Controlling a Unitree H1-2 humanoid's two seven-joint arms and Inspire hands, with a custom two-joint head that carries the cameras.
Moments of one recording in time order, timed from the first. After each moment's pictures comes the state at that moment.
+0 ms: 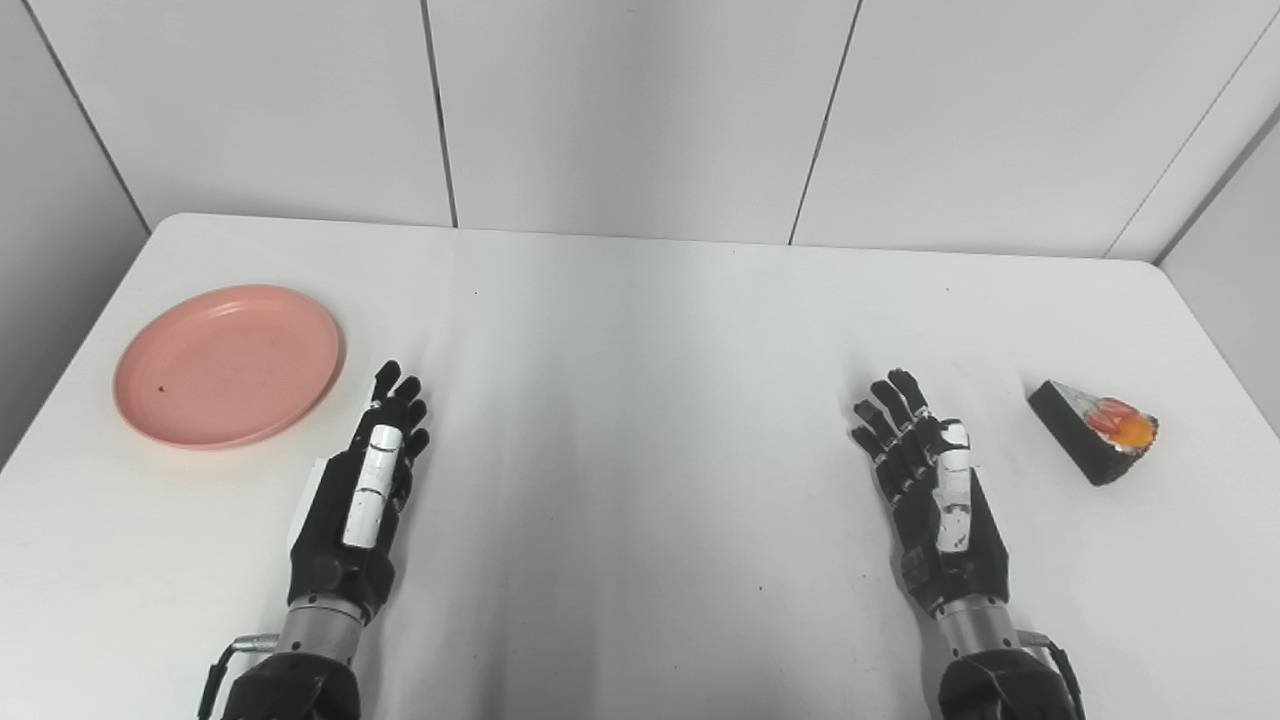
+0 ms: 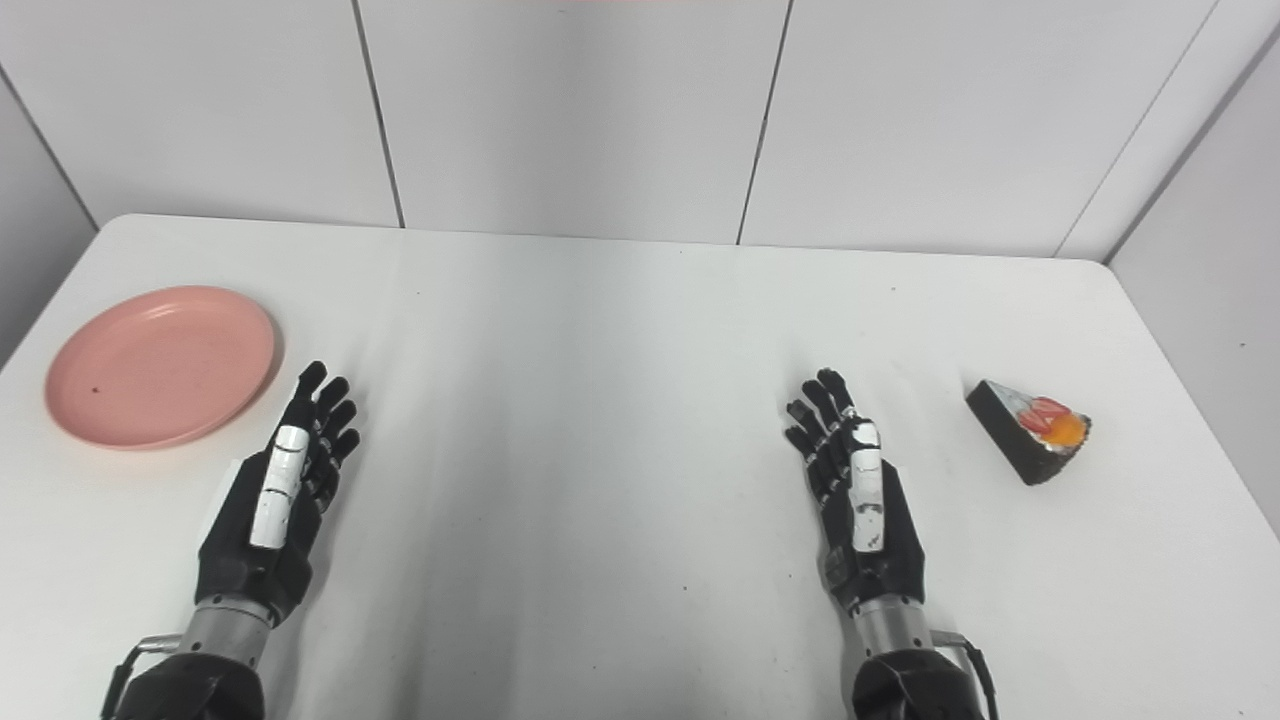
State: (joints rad) left arm 0.00 0.01 0.03 -0.33 -0.17 0.26 -0.02; right arm -0.10 -0.06 -0.10 -0.04 0.28 0.00 0.14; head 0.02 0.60
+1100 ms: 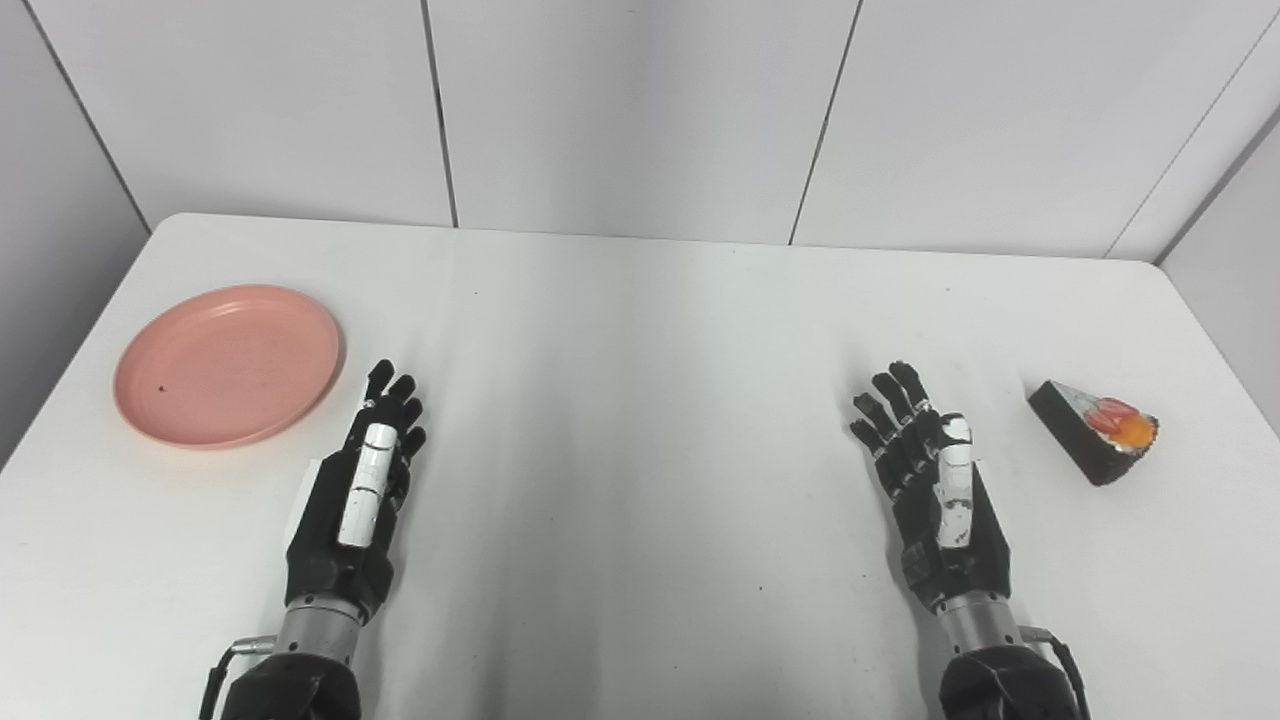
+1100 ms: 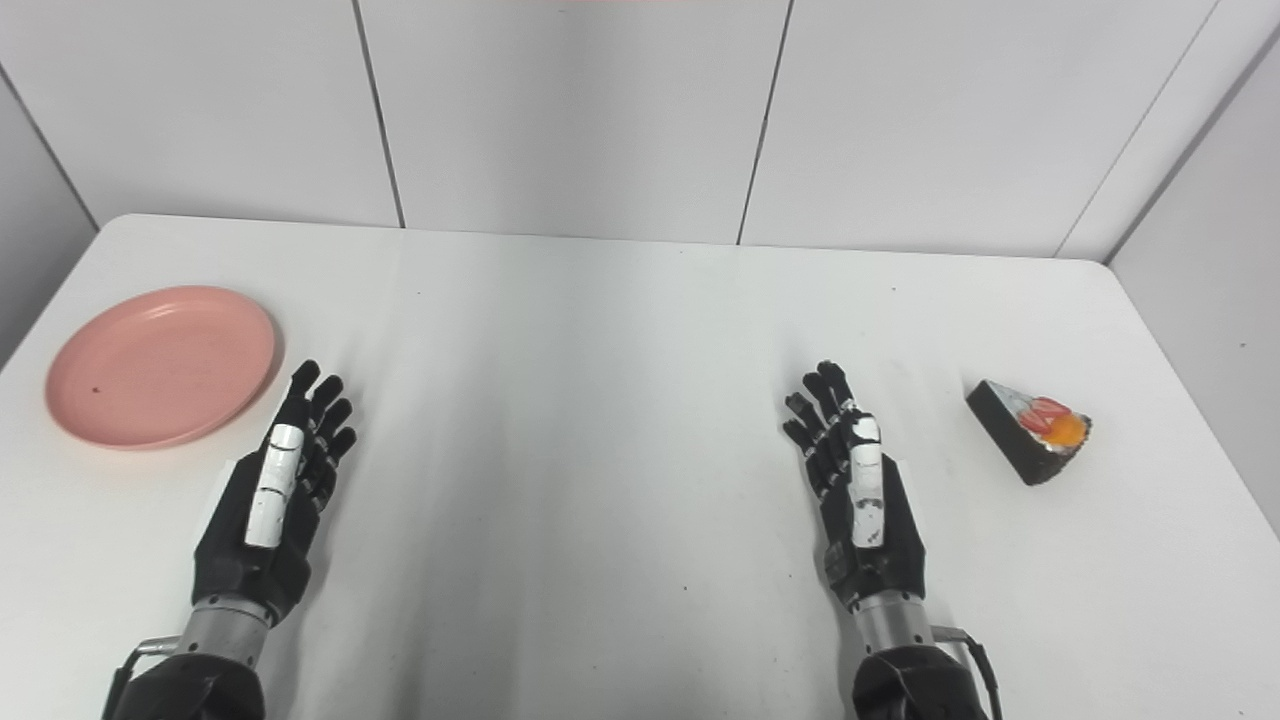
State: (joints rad) left arm 0.00 -0.01 0.05 -0.33 -0.19 0.26 -0.02; right arm -0.10 -0.06 -0.09 -0.08 0.28 0.02 0.13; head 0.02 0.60
